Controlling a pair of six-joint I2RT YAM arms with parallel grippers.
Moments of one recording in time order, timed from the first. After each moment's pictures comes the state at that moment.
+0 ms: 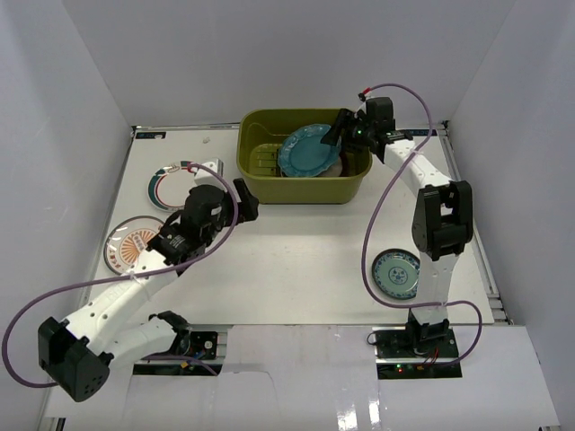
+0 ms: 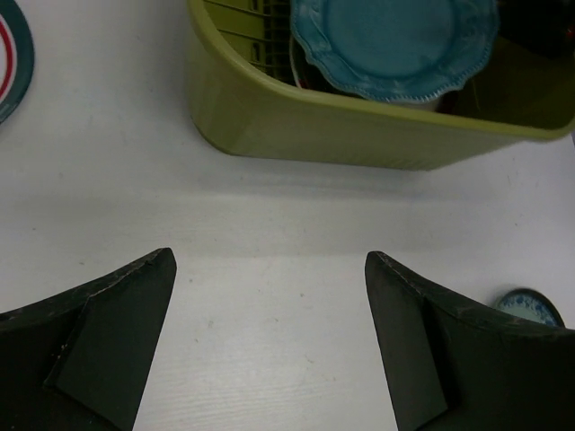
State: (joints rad) left arm -0.65 0.97 0.85 -0.29 -0.33 -0.55; right arm 0.26 2.02 1.71 -0.24 -0.37 0.51
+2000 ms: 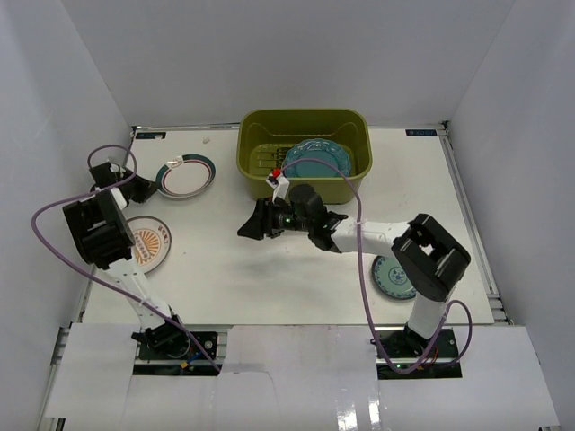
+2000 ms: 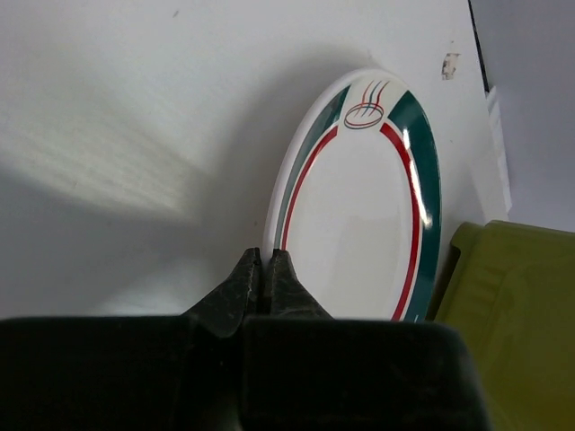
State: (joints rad) left arm 0.47 2.08 1.31 0.04 0.50 -0.61; right arm 0.88 1.76 1.03 0.45 -0.42 0.69
